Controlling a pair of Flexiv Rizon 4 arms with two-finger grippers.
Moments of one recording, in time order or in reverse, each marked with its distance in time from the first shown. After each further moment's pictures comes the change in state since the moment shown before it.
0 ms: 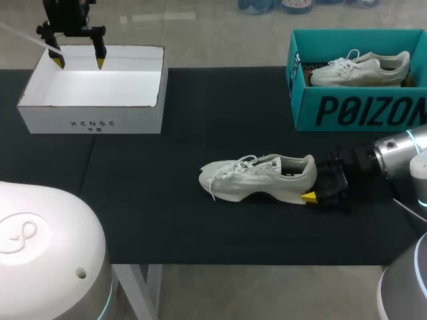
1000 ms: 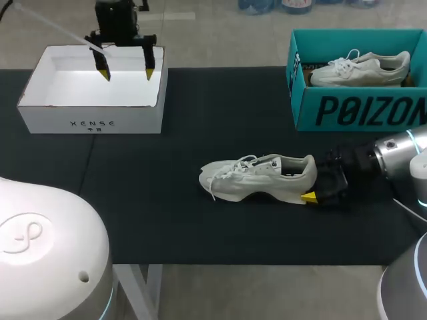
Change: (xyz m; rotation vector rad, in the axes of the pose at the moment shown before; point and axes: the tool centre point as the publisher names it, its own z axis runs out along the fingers) left arm 0.135 0.064 -0.012 -0.033 0.006 -0.061; right arm 0.000 0.000 0.000 0.000 0.000 0.000
